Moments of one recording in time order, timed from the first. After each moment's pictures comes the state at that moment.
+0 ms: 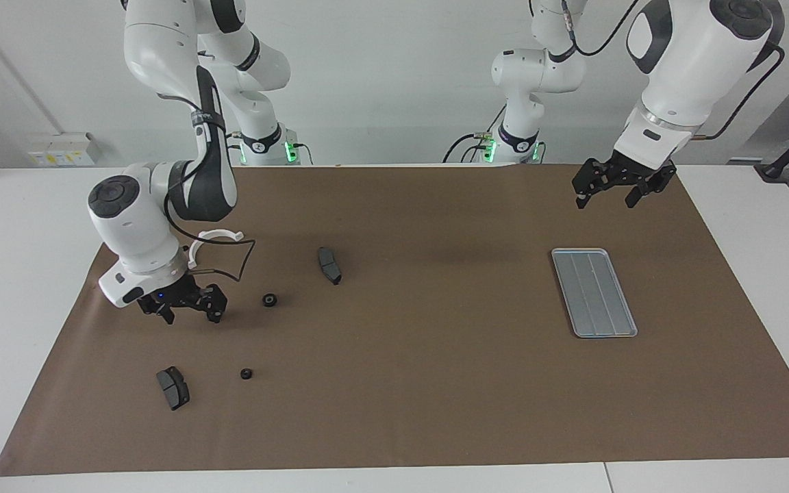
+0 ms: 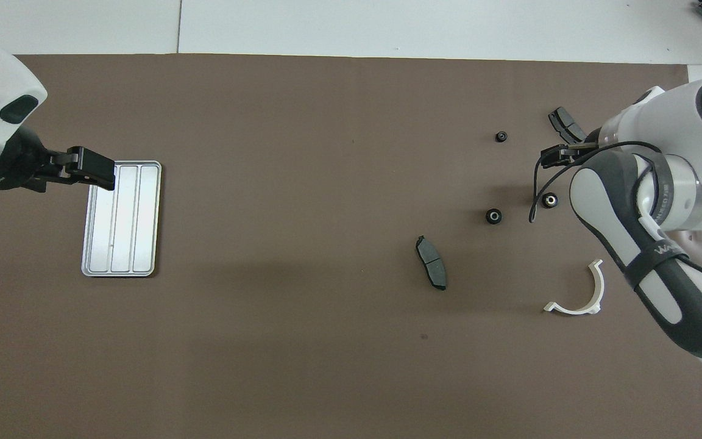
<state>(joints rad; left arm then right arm) -0.18 0.06 0.04 -1.54 -0.03 1.60 -0.10 -0.01 0.36 -0.02 -1.78 0.00 2.24 -0.02</state>
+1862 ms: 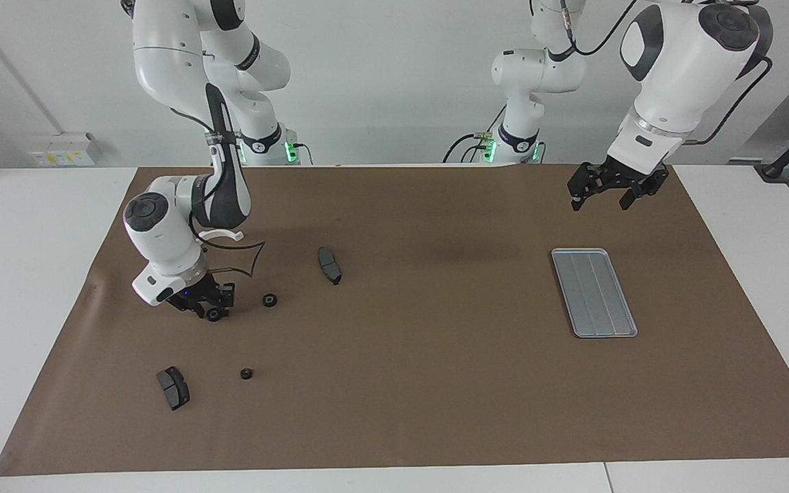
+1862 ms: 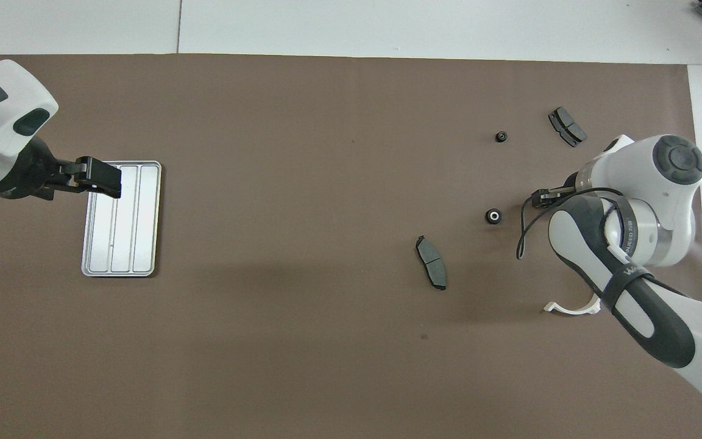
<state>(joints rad) -0.18 0.03 0.03 -1.62 -0.03 1.64 -0.10 -0.02 0.34 -0.02 -2.01 0.00 2.40 -0.09</state>
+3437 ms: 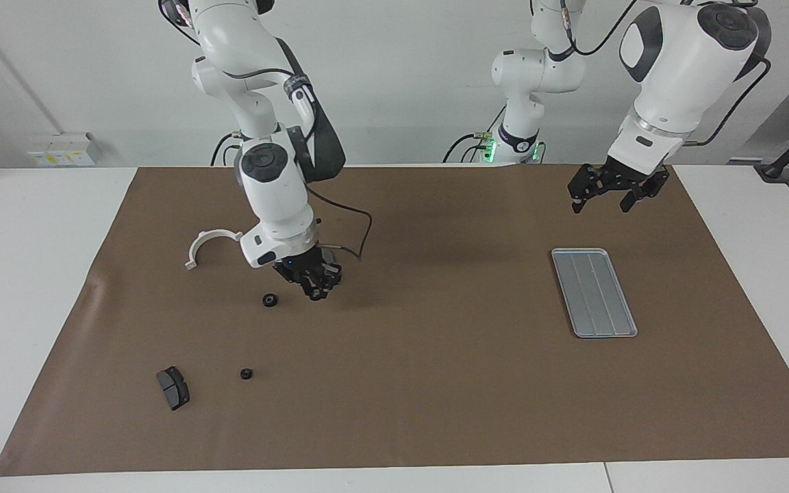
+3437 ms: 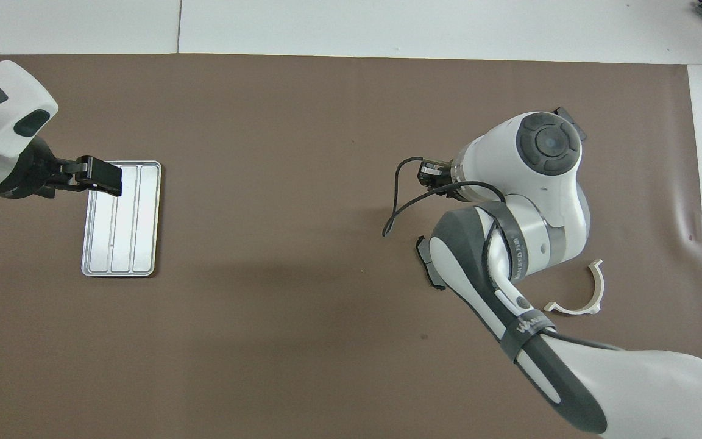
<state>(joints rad) -0.18 0.03 0.04 -1.63 -0.03 1.67 -0.10 0.34 0.31 0.03 -1.81 0.06 2.25 0.67</state>
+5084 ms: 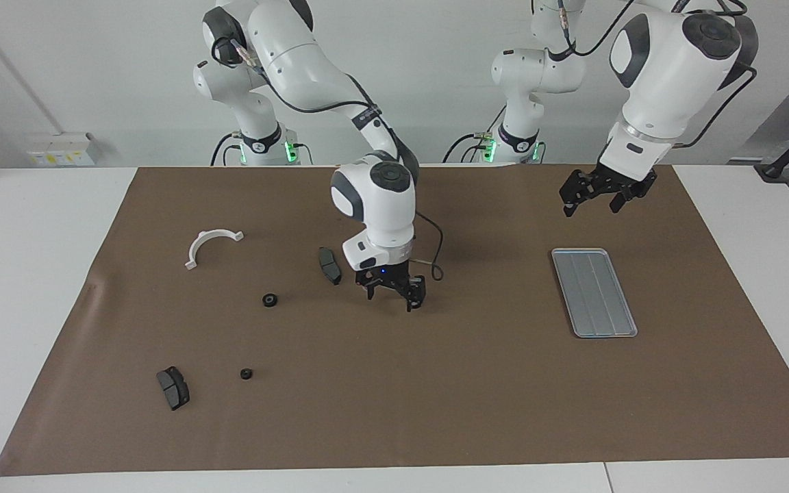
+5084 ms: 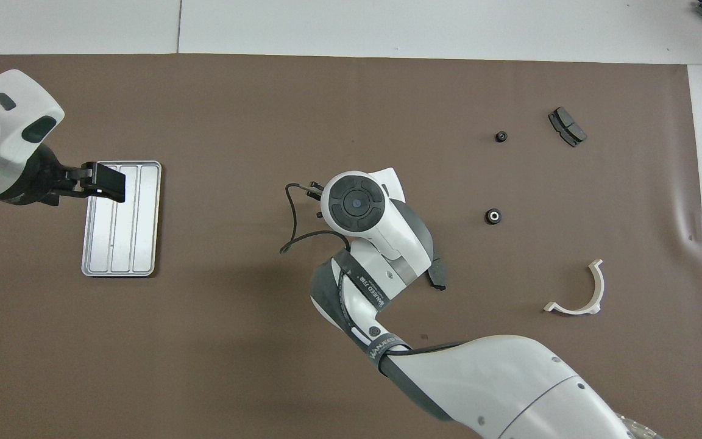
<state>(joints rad) -0.24 0.03 0.03 -1.68 -0.03 1.72 -0.27 0.50 0.50 -0.01 -1.62 -0.15 2.26 0.93</state>
